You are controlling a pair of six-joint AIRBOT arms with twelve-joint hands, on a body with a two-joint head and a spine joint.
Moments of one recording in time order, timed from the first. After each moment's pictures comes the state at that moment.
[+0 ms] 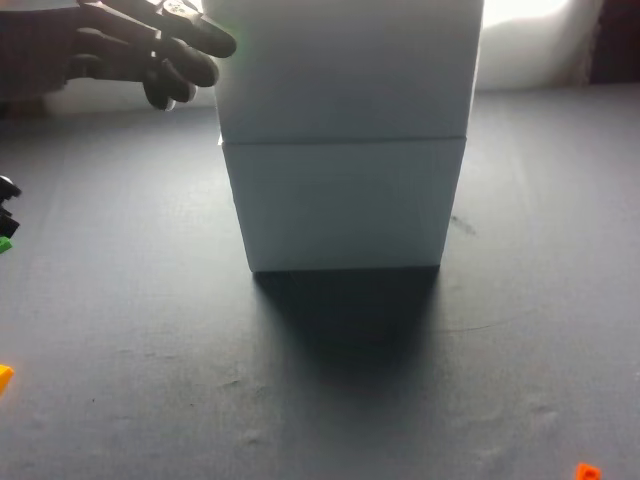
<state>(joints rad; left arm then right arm) 0.11 -0.86 1.34 1.51 -0.48 -1.80 -0.37 -0.54 0.88 0.24 0.35 -1.07</state>
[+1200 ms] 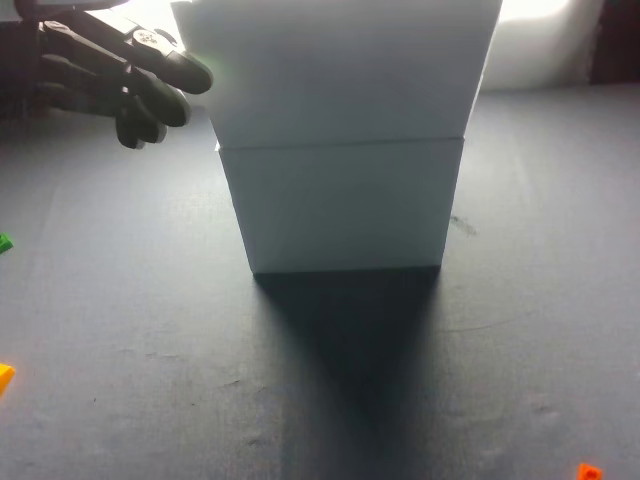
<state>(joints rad) 0.04 -0.77 1.30 1.76 -0.67 -2.04 -0.38 -0.54 0.88 0.24 0.35 -1.07</state>
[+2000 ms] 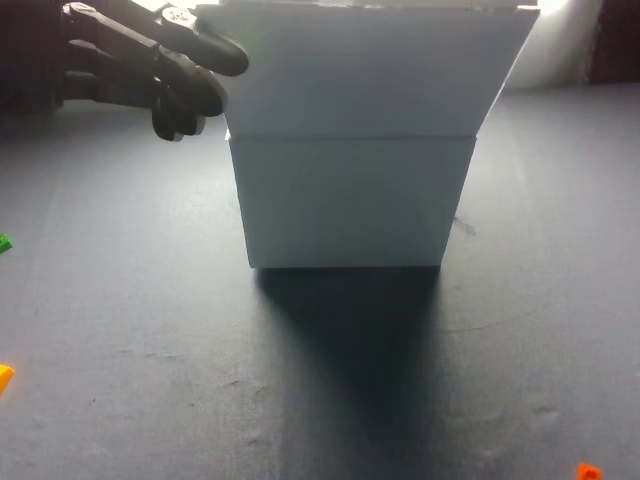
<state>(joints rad) -0.01 -0.76 1.23 1.73 -0.68 -2.06 -0.38 -0.54 0.88 0.24 0.35 -1.07</state>
